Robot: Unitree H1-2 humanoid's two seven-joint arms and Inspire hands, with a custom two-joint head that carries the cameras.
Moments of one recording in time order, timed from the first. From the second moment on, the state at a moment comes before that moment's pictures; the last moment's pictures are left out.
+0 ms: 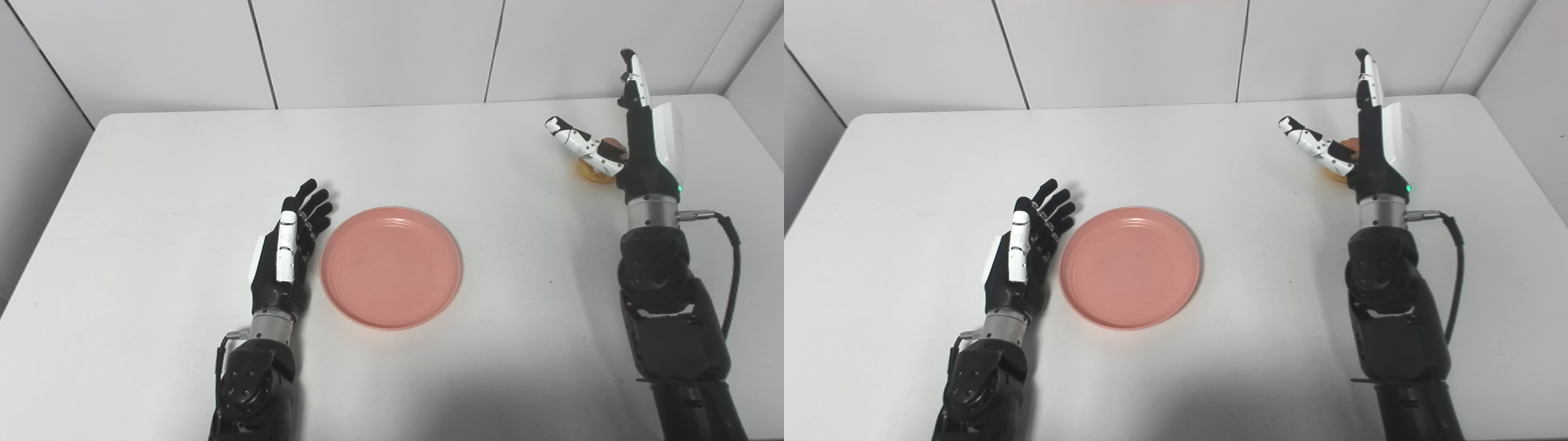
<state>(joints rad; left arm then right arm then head) -0.14 -0.06 -0.02 -0.04 -0.15 0.06 -0.02 -0.46 -0.26 -0.07 0.05 -0.51 0.14 -0.19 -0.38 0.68</state>
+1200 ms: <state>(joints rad) -0.14 -0.01 0.03 0.00 -0.24 0.02 -0.10 -0.58 -0.33 -0.04 0.19 -0.51 0.45 -0.11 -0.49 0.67</state>
